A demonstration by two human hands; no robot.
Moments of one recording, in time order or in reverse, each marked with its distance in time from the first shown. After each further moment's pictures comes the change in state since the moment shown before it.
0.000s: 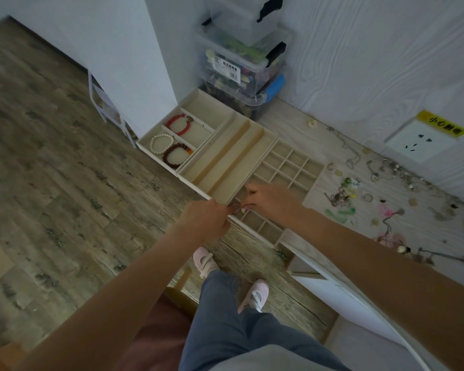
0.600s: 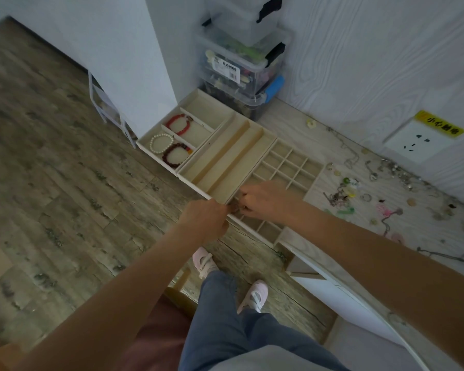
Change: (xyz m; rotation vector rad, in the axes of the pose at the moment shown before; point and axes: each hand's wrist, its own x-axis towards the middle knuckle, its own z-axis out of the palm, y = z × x) left_hand -0.002 0.003 0.000 0.035 -0.010 -0.016; right_hand 0.007 -0.015 -0.017 -0.271 -0.100 -0.166
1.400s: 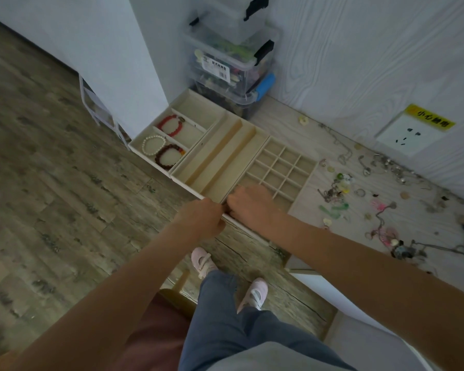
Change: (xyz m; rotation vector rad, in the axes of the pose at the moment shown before) left_hand 0.008 -0.001 0.001 -0.086 -0.081 0.001; right_hand 0.007 -0.030 -0.005 0.023 -0.009 0.280
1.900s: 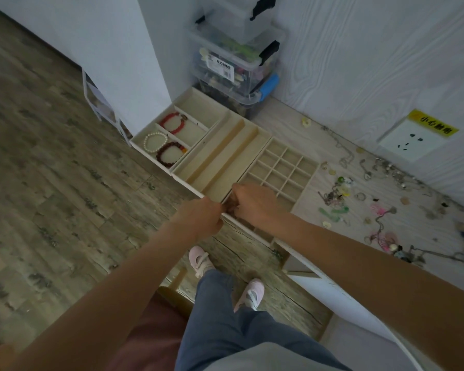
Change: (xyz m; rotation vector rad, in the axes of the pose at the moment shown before) left_hand -0.003 -0.001 0.000 -0.004 0.017 -0.005; right_hand 0.005 0.011 0.014 0.325 0.033 0.148
